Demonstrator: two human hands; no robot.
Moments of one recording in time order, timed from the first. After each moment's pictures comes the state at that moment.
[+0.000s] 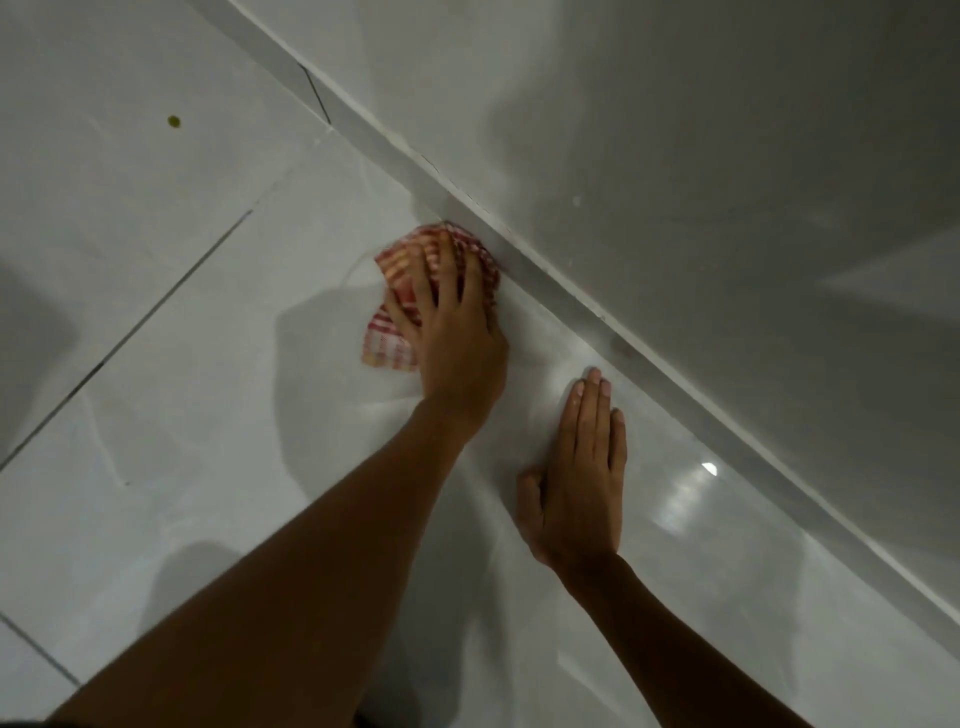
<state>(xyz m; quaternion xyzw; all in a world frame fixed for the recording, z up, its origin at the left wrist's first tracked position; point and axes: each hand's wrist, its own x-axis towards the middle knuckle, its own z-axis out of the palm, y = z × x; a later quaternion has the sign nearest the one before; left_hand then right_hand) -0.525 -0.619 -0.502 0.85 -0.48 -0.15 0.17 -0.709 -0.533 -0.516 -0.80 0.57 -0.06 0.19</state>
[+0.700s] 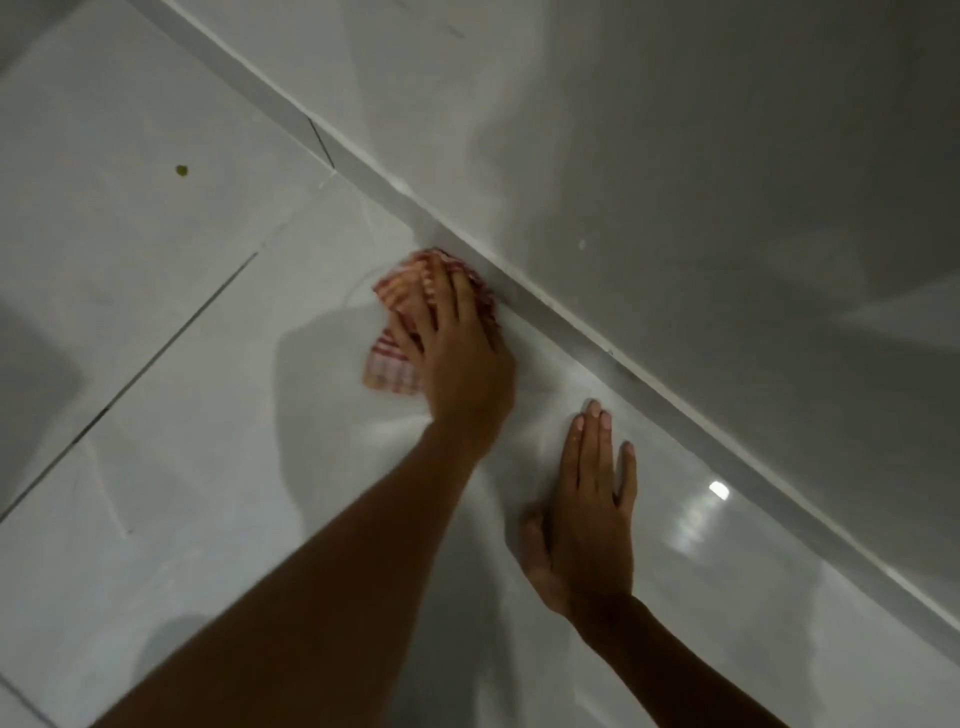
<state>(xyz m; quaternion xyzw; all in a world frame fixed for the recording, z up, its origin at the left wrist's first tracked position) -0.518 -0.637 -0.496 0.87 -0.43 -0.15 0.19 -0.706 -0.531 -0.520 -0.82 0.55 0.03 0.12</state>
